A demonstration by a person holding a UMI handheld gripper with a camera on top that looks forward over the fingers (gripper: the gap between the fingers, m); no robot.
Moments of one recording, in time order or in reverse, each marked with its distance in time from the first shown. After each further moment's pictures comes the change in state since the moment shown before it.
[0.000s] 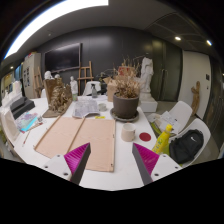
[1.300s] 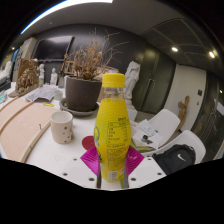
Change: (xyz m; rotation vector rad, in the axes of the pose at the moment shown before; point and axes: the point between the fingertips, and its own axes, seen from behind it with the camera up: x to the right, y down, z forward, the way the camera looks) arm 0.288 0.055 0.242 0.088 0.205 -0.166
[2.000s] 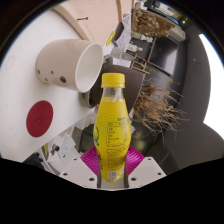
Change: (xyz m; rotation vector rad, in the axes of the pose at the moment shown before) arm -0.016 -0.145 0.111 0.153 0.383 -1.642
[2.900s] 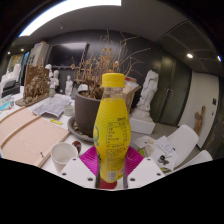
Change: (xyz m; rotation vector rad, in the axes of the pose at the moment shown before) arm -0.029 -0.036 -0.032 0.084 -0.447 1.637
